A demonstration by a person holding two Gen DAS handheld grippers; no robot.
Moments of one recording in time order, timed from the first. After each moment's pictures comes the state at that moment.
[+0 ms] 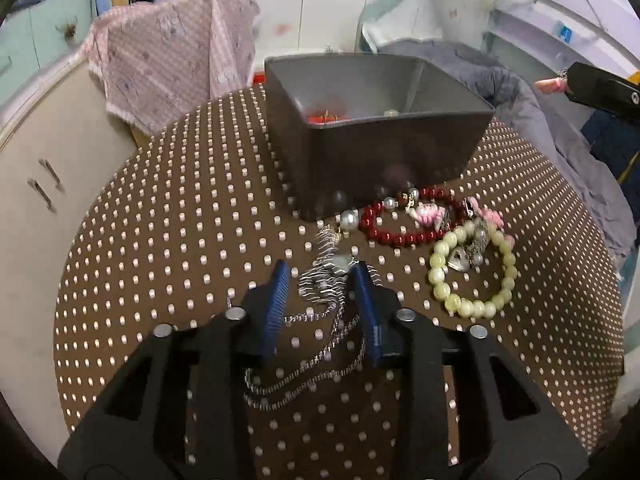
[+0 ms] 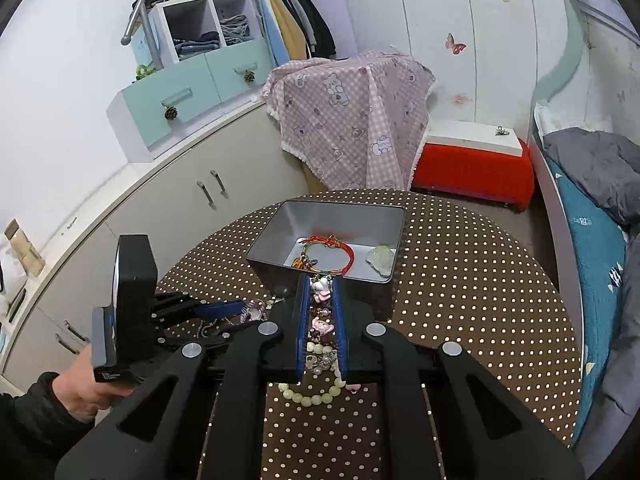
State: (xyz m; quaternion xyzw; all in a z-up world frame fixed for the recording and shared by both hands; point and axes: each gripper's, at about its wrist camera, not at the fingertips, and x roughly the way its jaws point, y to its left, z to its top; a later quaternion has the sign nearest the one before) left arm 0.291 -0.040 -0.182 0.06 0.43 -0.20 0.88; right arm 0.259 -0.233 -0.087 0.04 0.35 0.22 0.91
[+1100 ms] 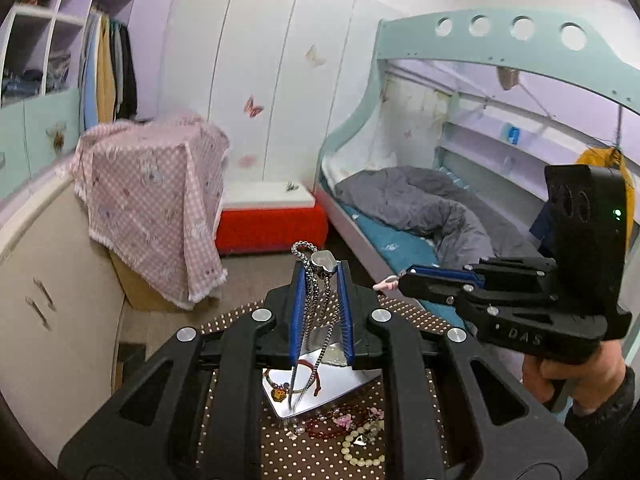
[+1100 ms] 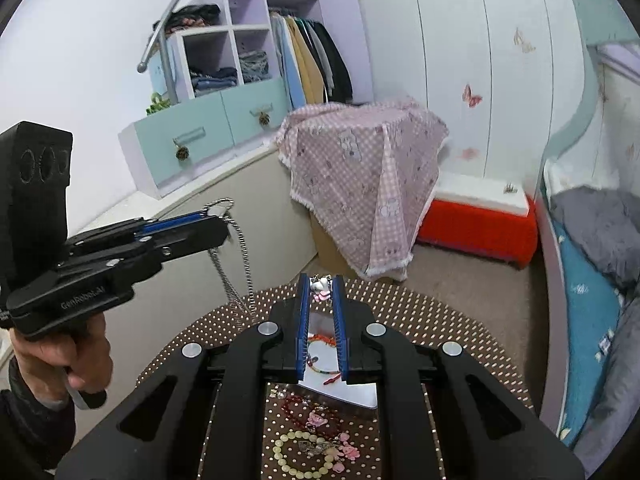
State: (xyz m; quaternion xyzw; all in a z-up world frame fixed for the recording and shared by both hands) left arm 0.321 -0.042 0.006 -0.02 0.24 -0.27 0.93; right arm 0.311 -0.220 -0.020 0.02 0.29 0.24 0.93
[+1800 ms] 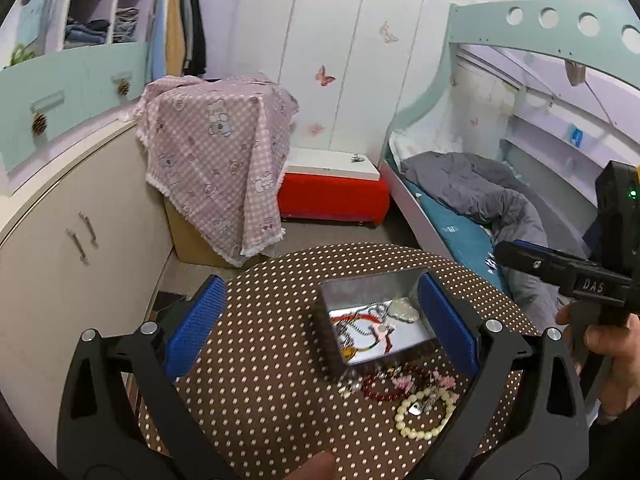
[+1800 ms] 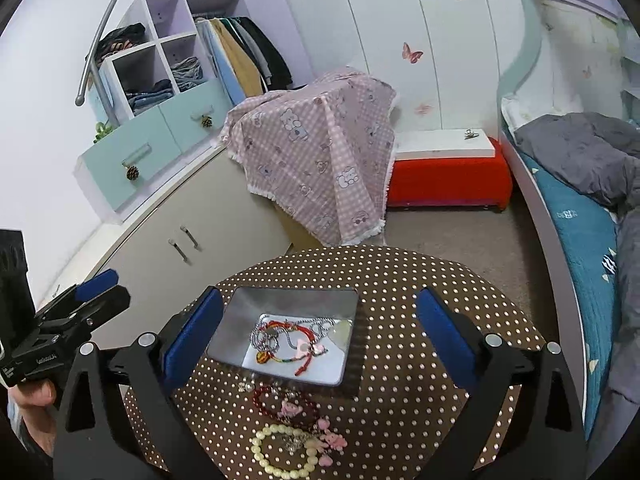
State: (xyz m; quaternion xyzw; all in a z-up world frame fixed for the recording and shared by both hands) left arm 0.307 -0.001 -0.047 -0.03 0.29 -0.15 0.95; right arm 0.316 -0.262 -0.060 0.10 0.32 0.16 0.93
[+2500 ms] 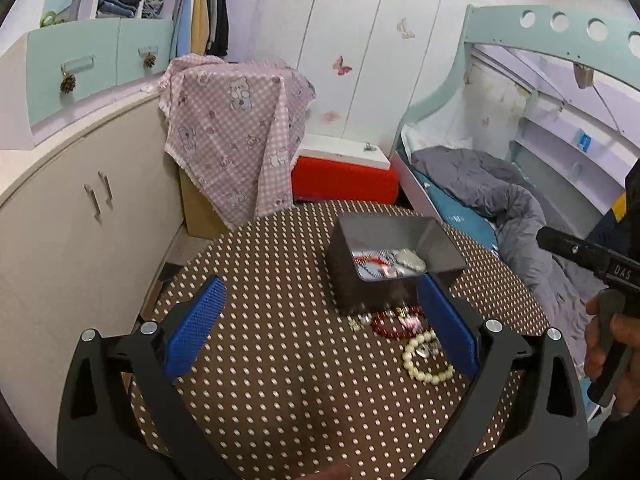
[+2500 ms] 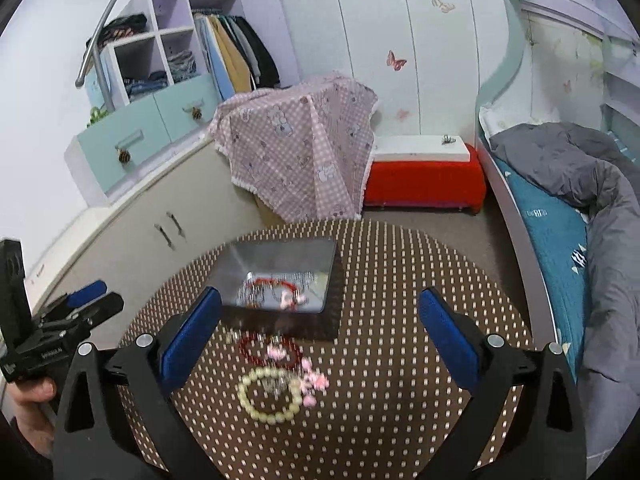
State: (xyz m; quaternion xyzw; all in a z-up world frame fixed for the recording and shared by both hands) left arm 0.257 0.017 -0.087 -0.05 0.31 -0.13 0.94; right arm 0.252 -0.262 -0.074 0.07 0.32 0.12 0.94
